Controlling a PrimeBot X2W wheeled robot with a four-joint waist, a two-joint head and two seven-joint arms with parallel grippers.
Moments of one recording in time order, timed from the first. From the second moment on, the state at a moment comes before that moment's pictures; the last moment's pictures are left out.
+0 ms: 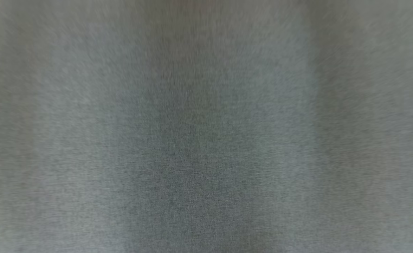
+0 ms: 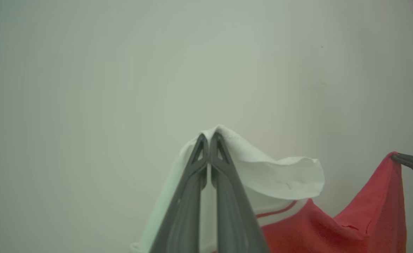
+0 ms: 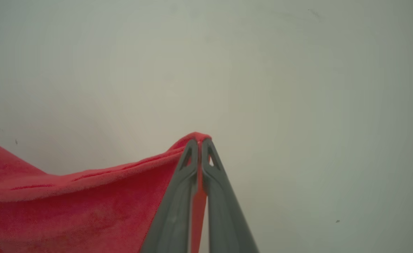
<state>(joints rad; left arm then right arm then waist) -1.72 0.50 -0.63 0.56 -0.67 -0.13 -0.26 -1.61 -0.22 0.11 0.90 0.07 0.13 -0.21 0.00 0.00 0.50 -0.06</state>
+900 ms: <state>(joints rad) -0.65 0.67 -0.44 0.00 -0.82 -0.13 -0.26 -0.89 -0.26 0.06 0.59 0.19 0.13 -0.26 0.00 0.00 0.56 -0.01</state>
